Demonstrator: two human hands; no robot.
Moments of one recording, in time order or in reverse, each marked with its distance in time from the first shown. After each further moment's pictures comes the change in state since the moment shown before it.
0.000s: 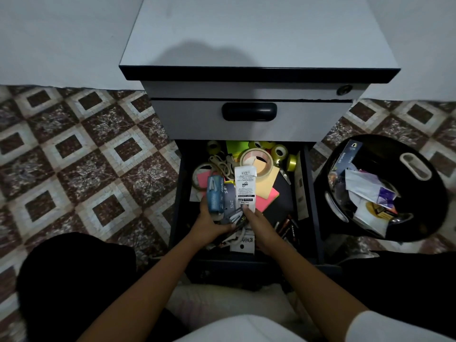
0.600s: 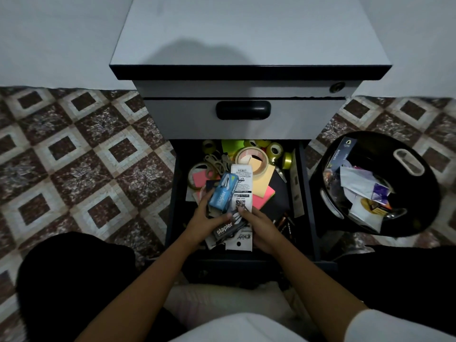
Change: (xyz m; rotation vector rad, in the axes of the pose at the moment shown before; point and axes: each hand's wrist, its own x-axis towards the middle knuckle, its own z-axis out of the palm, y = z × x) left_hand -0.007 0.013 0.001 -0.192 -0.015 0.060; right_hand -0.011 -0.005 -0.008 0.323 -0.136 -0.035
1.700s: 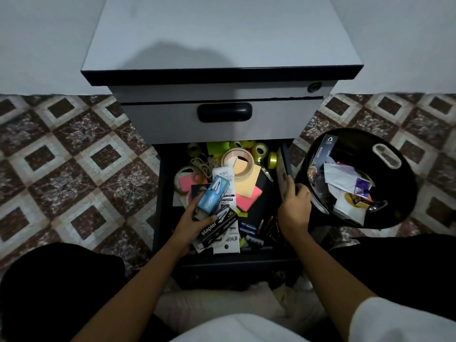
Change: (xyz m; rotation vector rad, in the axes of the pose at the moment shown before) left_hand 0.007 -0.001 0.001 -0.146 0.028 -0.020; right_hand -0.019 -0.055 -0.064 -1.442 0.848 -0.365
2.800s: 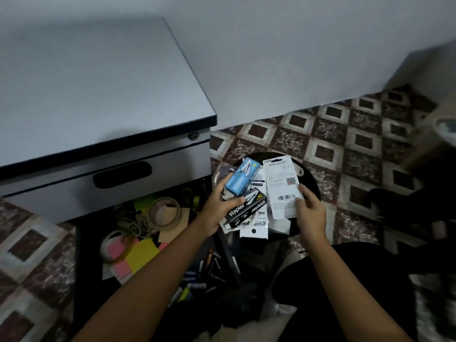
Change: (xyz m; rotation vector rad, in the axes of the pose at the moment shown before) left_hand 0.038 0.110 0.229 0.188 -0.445 0.203; right_hand 0.023 0.134 -0.135 1.103 0.348 0.496
